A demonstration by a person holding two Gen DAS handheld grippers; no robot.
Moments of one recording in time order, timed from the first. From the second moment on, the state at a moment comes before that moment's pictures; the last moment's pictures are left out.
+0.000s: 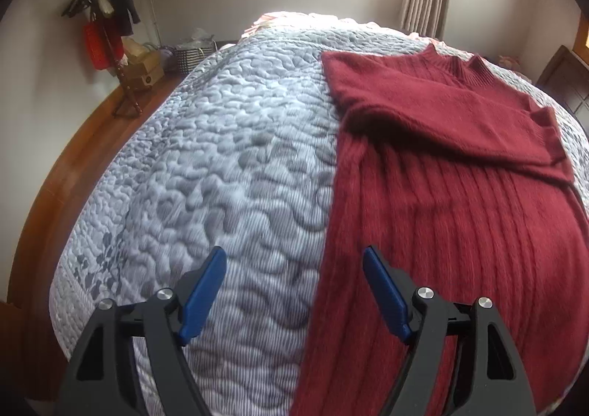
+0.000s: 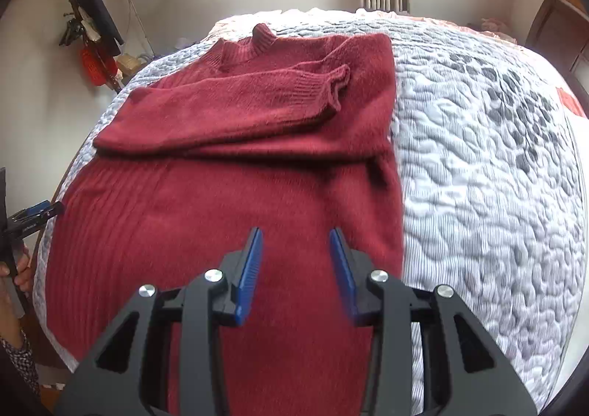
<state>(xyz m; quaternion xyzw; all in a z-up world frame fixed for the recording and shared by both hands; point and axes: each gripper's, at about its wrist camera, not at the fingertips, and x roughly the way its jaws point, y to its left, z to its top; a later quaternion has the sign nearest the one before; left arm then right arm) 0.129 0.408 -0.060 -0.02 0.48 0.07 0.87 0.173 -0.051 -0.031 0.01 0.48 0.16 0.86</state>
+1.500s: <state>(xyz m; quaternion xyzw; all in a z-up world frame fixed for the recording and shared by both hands) -0.025 0.380 -0.105 -0.05 0.54 -0.04 0.84 -0.053 -0.106 -0.091 0.12 0.54 0.19 0.81</state>
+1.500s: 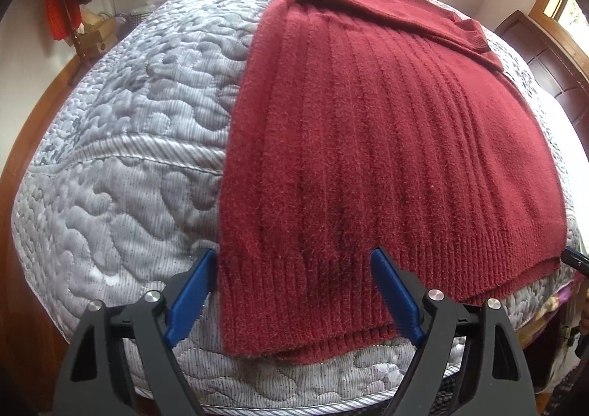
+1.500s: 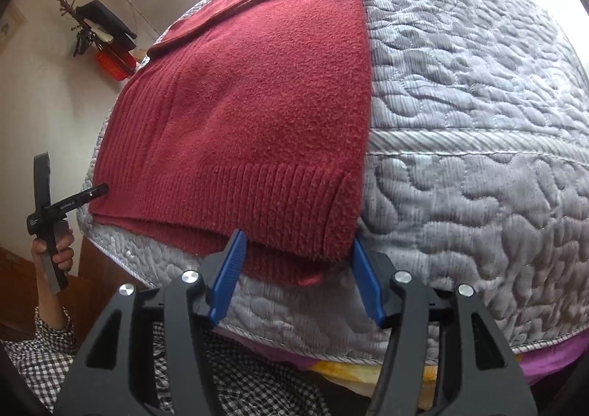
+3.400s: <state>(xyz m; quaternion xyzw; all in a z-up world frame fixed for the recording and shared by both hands) 0.139 0.422 -0.073 -0.19 0.51 -0.04 0.83 0.135 -0.172 -0.069 0.24 0.53 0.22 0.78</state>
